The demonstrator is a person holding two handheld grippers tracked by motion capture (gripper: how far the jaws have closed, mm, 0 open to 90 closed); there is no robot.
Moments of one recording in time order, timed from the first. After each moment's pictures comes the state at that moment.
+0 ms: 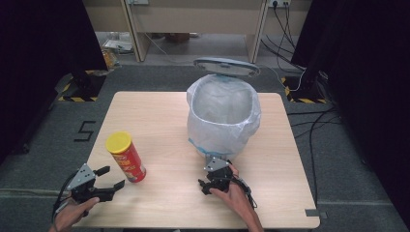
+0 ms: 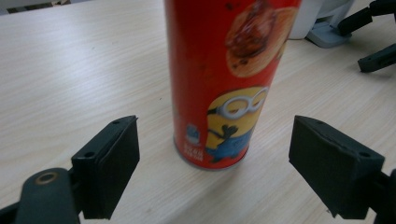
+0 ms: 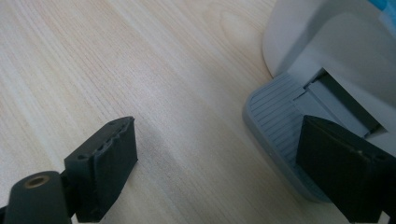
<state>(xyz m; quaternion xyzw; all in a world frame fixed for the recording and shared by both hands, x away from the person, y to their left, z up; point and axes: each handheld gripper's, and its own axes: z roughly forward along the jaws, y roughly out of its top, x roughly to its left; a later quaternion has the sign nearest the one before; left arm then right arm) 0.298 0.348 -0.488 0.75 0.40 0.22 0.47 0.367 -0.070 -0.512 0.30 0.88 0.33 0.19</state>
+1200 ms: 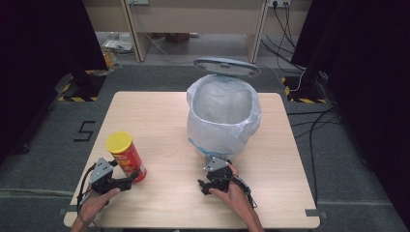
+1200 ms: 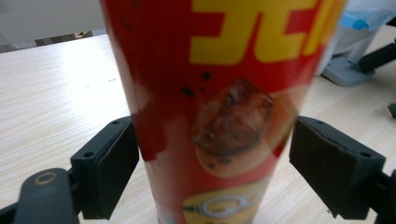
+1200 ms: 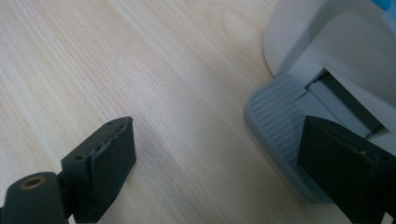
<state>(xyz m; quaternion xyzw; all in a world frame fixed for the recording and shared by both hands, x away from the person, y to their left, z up) 0.327 0.309 -0.497 0.72 0.40 0.27 0.51 0.367 -0.070 -0.512 0.30 0.88 0.33 0.19</state>
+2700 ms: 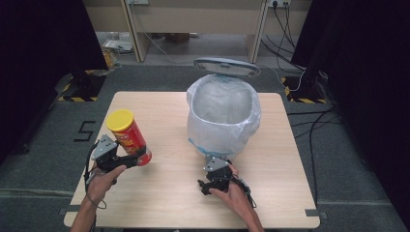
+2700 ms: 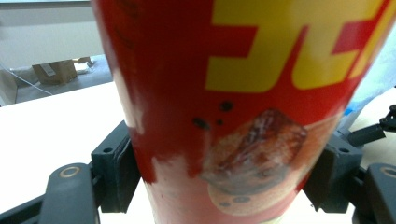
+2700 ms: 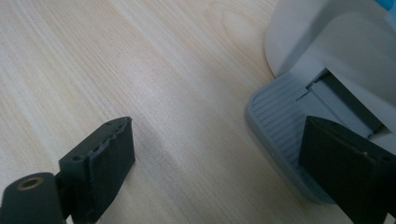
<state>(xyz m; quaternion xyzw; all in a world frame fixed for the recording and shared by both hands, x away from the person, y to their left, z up) 0.365 0.288 -0.436 0.70 0.39 0.27 0.54 0.367 -0.070 -0.512 0.29 0.88 0.32 0.19</state>
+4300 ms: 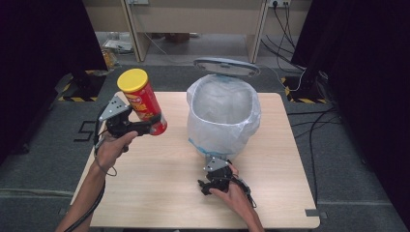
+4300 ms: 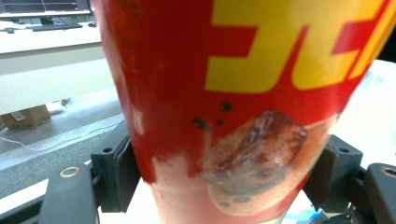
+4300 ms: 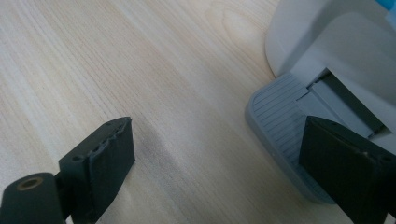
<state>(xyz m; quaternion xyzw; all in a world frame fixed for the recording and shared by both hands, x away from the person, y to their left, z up) 0.415 0.242 -0.333 0.70 0.33 0.26 0.58 0.367 -0.070 -0.512 0.29 0.88 0.32 0.19</state>
